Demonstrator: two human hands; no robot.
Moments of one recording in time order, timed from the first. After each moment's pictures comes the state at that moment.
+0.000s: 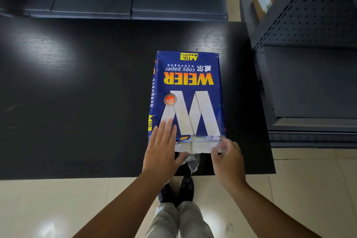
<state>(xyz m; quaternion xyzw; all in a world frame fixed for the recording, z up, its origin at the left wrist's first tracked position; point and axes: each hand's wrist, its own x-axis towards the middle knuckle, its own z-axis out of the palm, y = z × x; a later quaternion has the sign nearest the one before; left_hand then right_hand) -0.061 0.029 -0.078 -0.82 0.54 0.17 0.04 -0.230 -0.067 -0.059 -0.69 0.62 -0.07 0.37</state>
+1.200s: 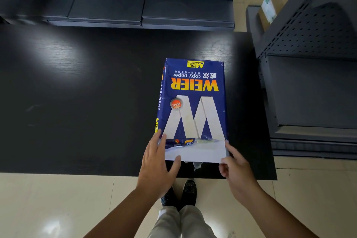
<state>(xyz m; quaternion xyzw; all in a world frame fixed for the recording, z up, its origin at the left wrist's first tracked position) -0.066 0.071 -0.043 -0.85 0.38 0.25 -0.25 -0.245 -0.074 -0.038 -0.40 0.64 -0.09 0.65</state>
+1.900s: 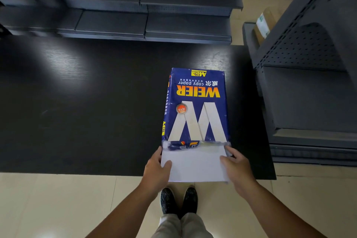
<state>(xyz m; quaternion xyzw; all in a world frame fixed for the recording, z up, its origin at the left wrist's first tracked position) -0.053 0.086 -0.026 -0.80 0.09 0.45 -0.37 -0.234 -0.066 -0.020 -0.49 0.65 -0.06 0.58</state>
